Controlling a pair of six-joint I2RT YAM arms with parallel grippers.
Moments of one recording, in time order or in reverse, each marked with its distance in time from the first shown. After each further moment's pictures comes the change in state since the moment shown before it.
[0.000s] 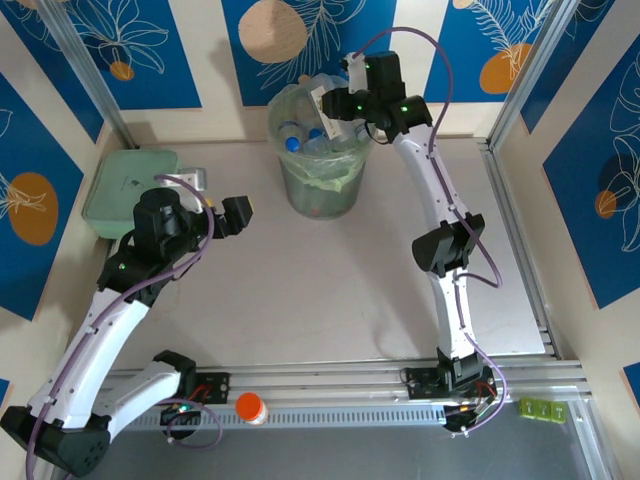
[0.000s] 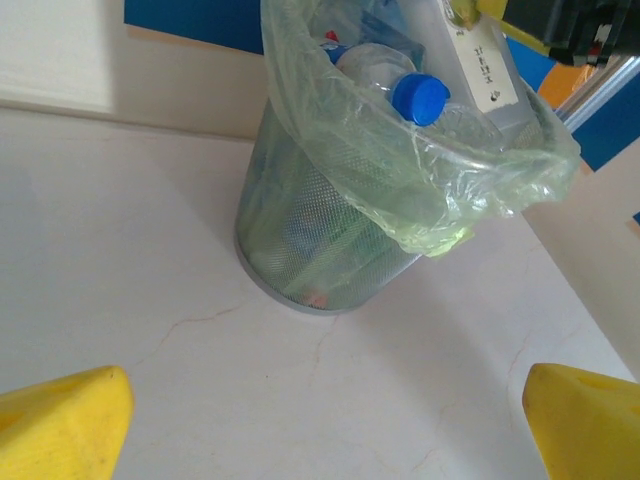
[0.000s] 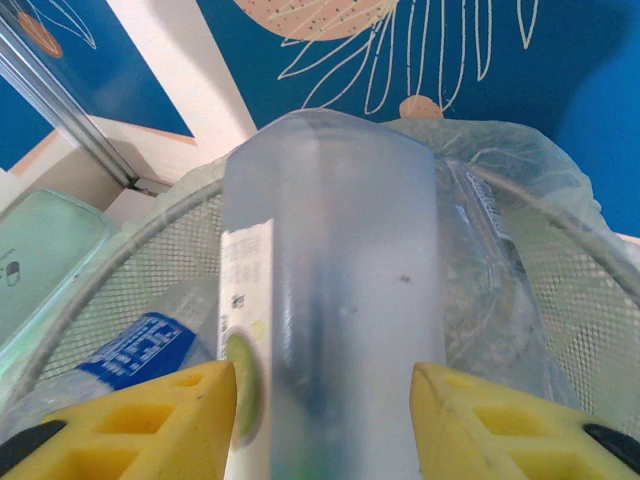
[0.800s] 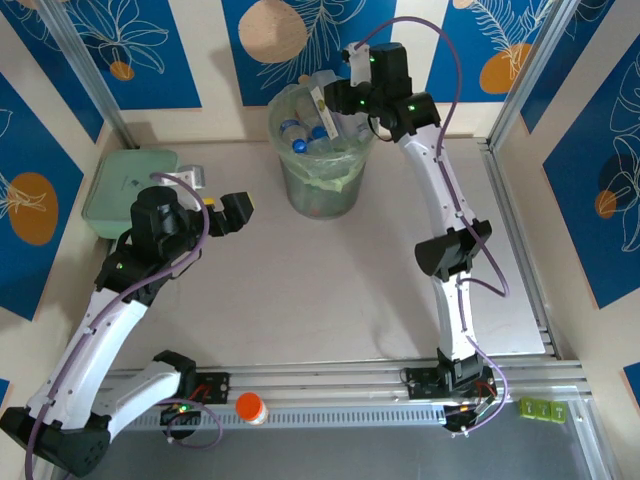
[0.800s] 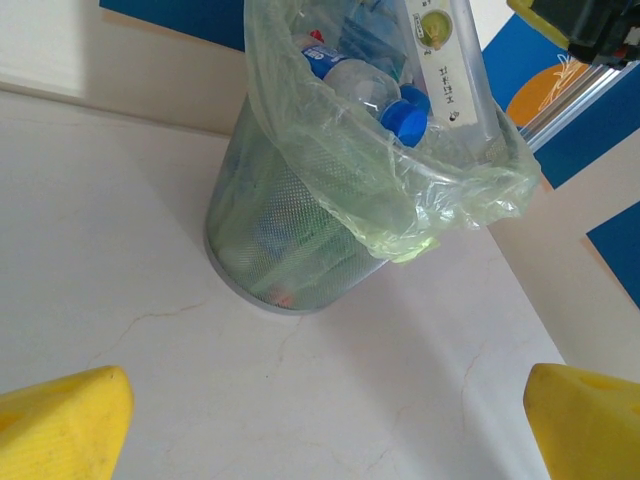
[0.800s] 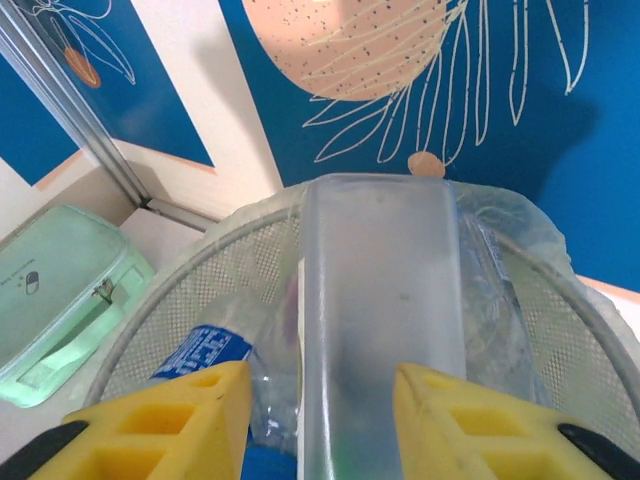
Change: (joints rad) left arm 0.000 0.002 0.023 -0.003 0.033 -0.098; right arm 0.013 -0.028 0.040 -0.006 0.026 -0.038
